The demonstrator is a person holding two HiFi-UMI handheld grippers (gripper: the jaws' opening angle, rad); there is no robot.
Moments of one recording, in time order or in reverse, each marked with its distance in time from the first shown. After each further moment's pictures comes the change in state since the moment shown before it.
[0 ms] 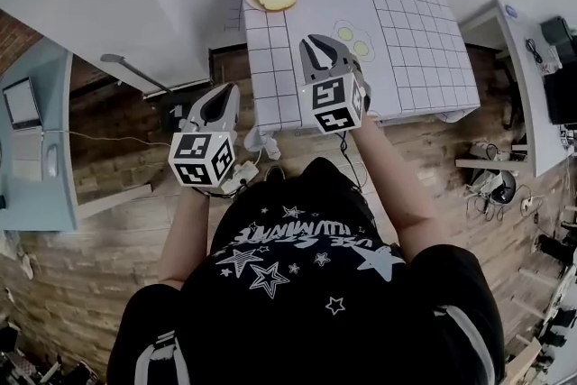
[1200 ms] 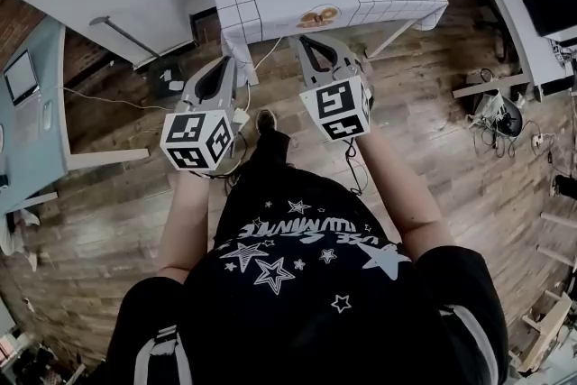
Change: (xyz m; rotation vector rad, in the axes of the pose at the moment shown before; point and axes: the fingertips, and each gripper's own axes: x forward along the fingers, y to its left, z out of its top) left arm -0.081 -0.098 0.015 0.082 -0.041 -0.140; right arm -0.176 0.056 -0.007 0.121 -0.008 -0.068
